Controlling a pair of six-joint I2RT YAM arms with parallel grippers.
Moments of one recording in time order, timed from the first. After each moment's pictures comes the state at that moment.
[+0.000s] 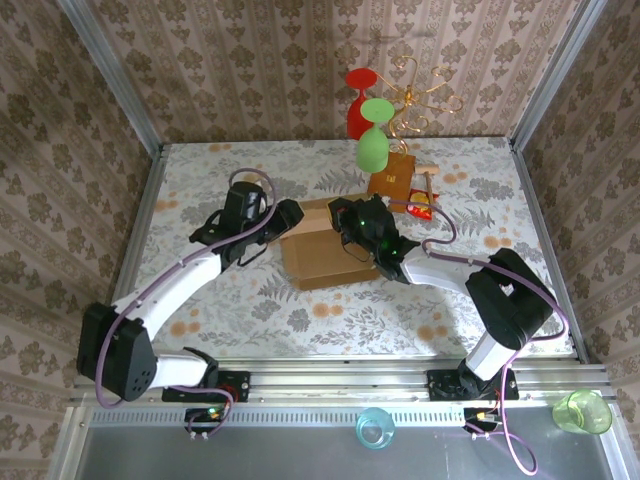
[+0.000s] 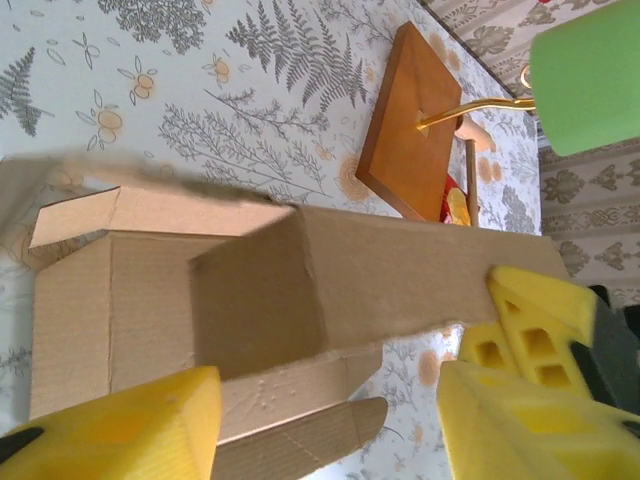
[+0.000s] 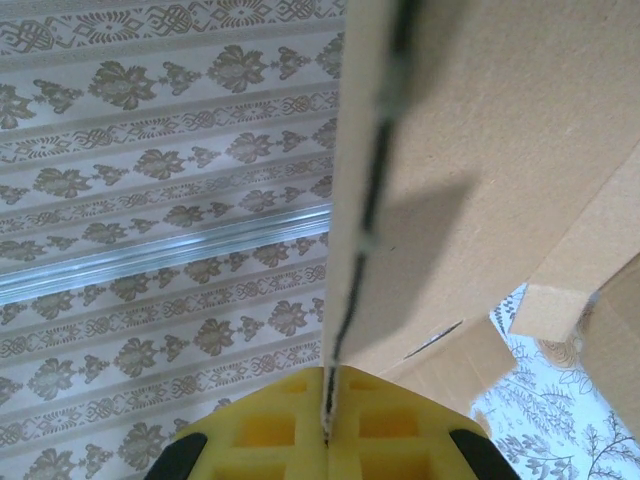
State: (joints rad) left arm -0.53 1.29 0.97 -0.30 0.18 -0.89; right arm 0.65 1.65 0.88 0.54 0.09 1.69
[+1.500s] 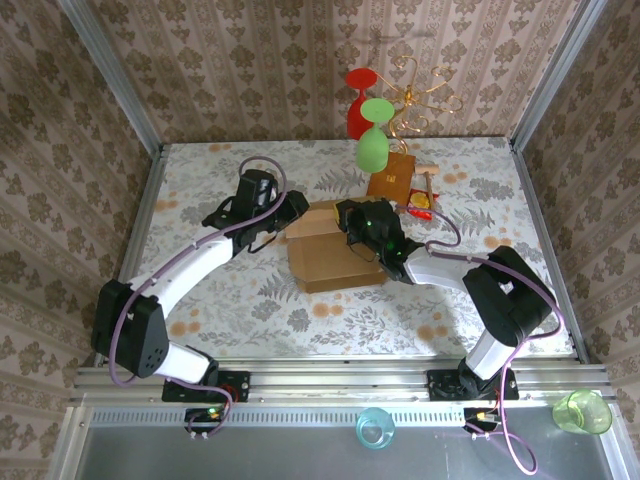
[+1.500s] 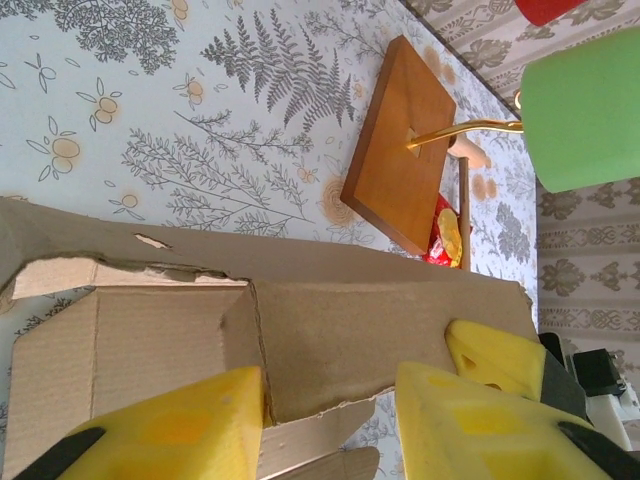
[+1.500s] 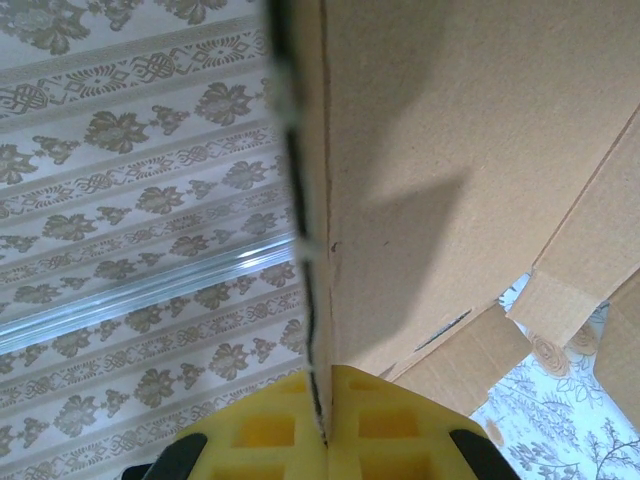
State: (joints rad) left arm -0.54 1.44 1.08 -0.25 0.17 -0.92; right arm 0.61 1.66 0.84 0.59 0.06 1.78
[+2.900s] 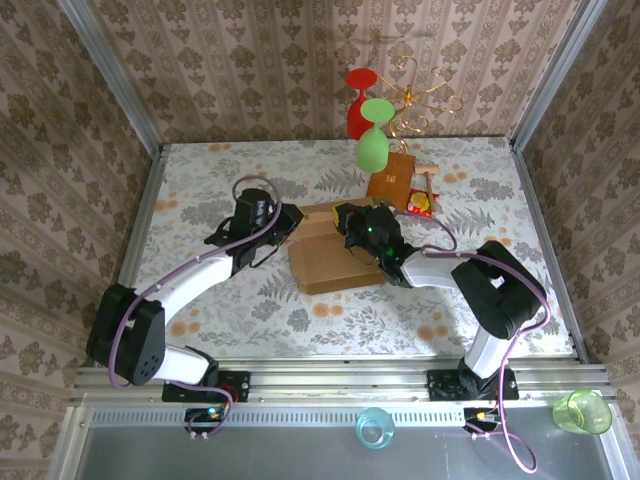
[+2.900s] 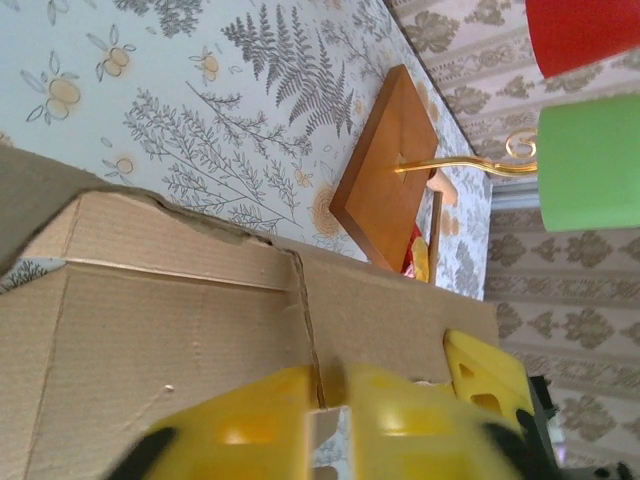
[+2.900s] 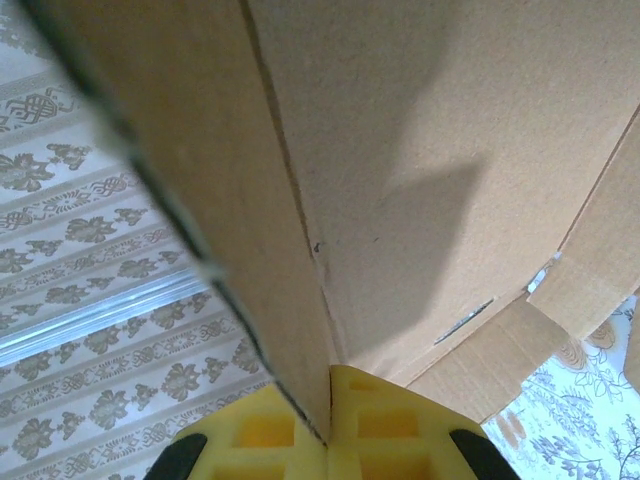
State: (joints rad) left arm -0.54 1.39 0.86 0.01 0.16 -1.14; right arm 0.61 1.73 0.79 0.75 0.04 1.84
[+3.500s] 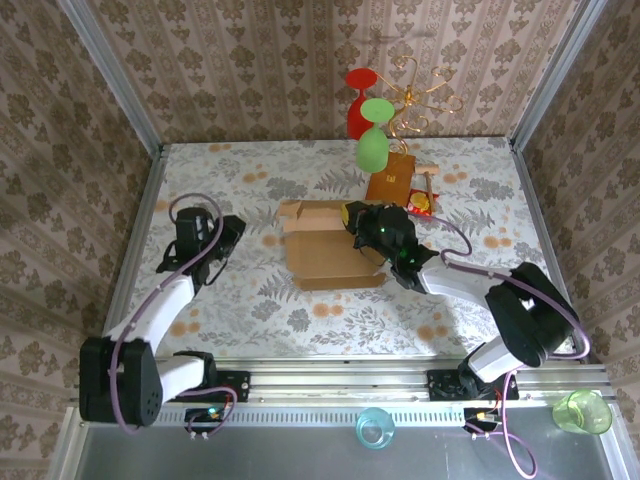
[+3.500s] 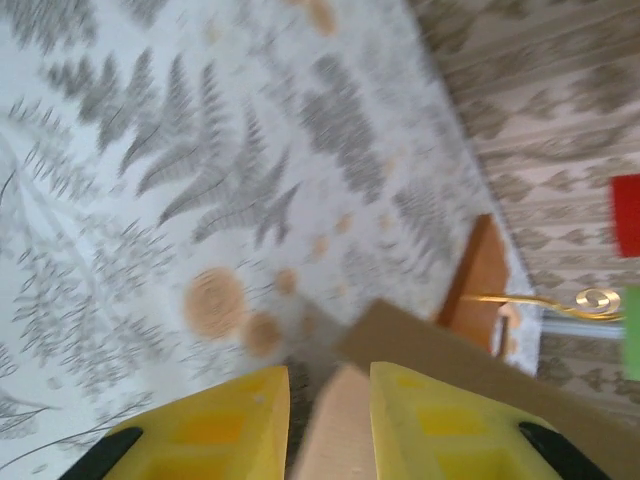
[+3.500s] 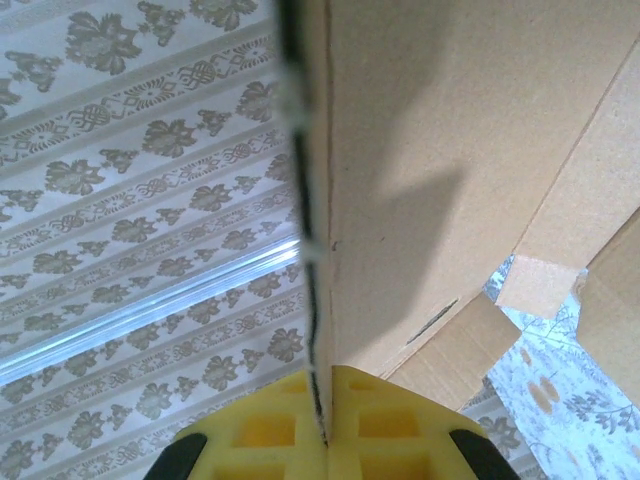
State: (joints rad) left arm -0.15 1.19 0.60 -0.02 0.28 -1.02; right arm 0.60 1.50 0.74 0.58 0.06 1.90
